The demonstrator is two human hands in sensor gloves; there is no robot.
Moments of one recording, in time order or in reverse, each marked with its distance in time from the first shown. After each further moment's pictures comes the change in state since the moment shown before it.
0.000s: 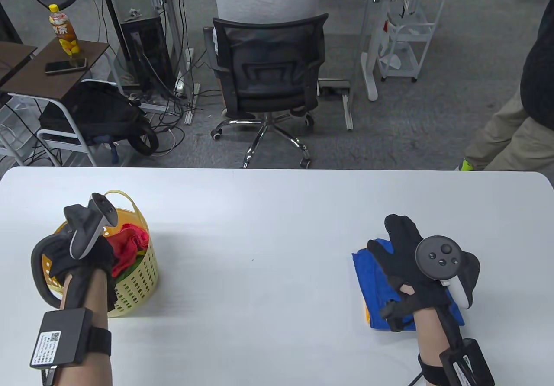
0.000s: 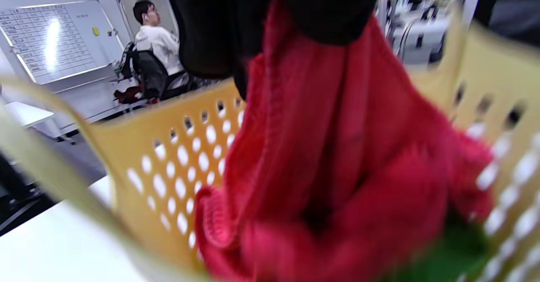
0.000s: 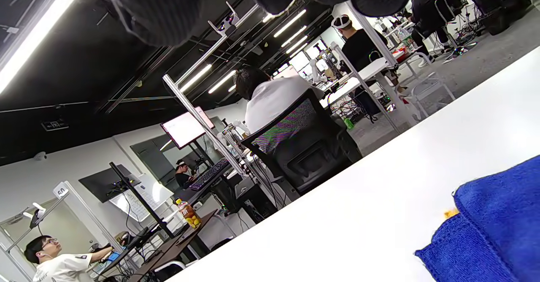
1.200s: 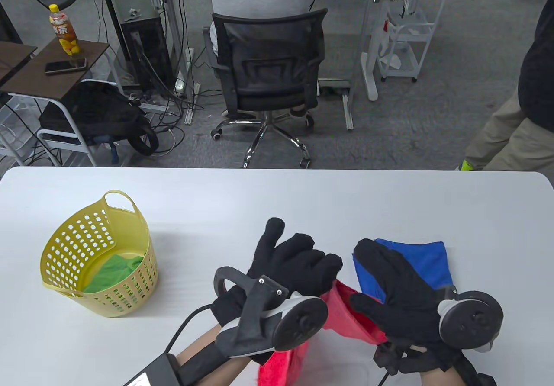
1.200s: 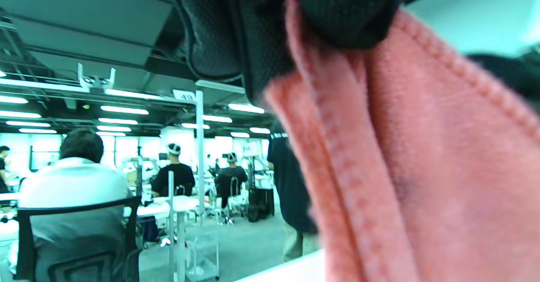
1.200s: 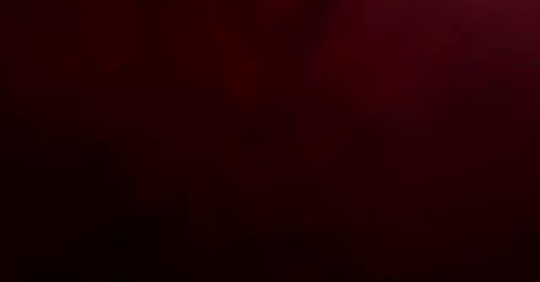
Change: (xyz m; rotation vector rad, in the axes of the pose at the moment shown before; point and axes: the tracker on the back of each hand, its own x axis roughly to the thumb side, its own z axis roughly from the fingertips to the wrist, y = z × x) left_hand 0.157 0.062 0.314 0.547 -1.260 0.267; right_hand 0.091 -0.024 0.075 0.106 -0.580 -0.202
